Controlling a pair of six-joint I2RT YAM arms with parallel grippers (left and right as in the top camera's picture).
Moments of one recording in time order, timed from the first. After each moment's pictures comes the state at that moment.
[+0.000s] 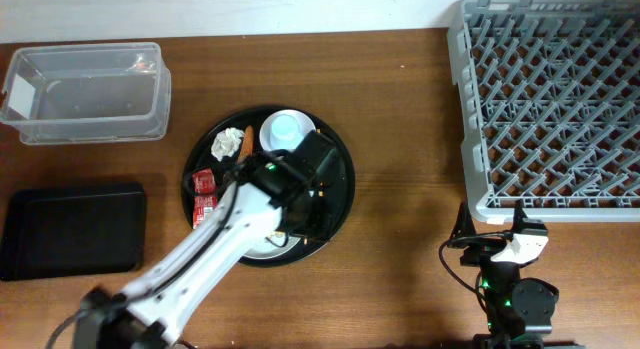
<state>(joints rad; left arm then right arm) -0.67 1.63 1.34 -1.17 0.00 -0.47 -0.05 0.02 0.01 -0.07 0.02 0.16</state>
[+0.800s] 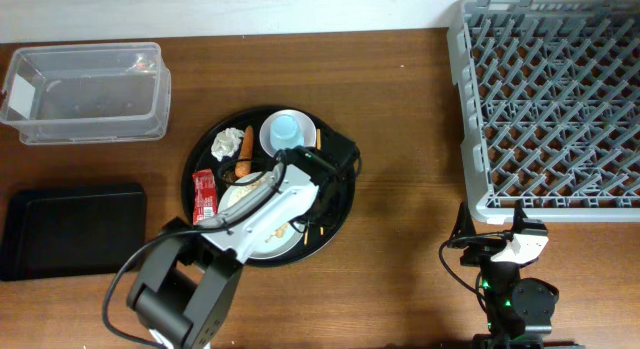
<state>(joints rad) -0.68 1.90 1.34 -0.95 -0.09 -0.48 -0.05 0.02 0.01 -0.07 0.02 0.16</state>
